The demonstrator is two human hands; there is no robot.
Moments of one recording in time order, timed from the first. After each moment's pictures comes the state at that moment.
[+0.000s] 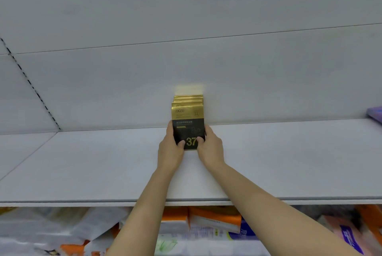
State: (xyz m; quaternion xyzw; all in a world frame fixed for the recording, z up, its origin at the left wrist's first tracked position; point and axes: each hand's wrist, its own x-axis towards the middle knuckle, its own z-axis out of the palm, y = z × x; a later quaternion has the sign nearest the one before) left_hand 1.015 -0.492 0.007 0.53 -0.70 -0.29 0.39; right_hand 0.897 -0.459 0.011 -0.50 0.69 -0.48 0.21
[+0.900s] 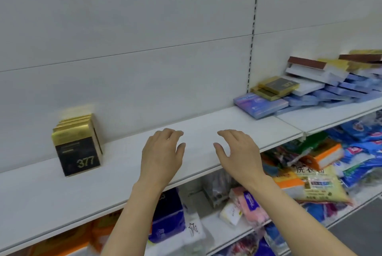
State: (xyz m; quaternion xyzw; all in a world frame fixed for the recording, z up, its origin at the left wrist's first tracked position) left_hand 0.819 -0.328 0.055 0.31 -0.89 0.04 0.33; right_hand 0.651 -0.206 0.027 -0.50 0.75 -0.36 -0.24
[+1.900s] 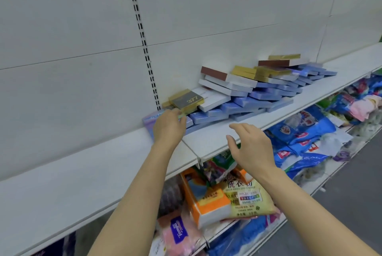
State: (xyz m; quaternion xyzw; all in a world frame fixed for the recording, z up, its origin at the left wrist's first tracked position) left_hand 0.412 -0.248 0.064 0.34 -0.89 -0.15 0.28; right_hand 0.320 -0.042 0.020 -0.42 0.78 -0.32 -0.33
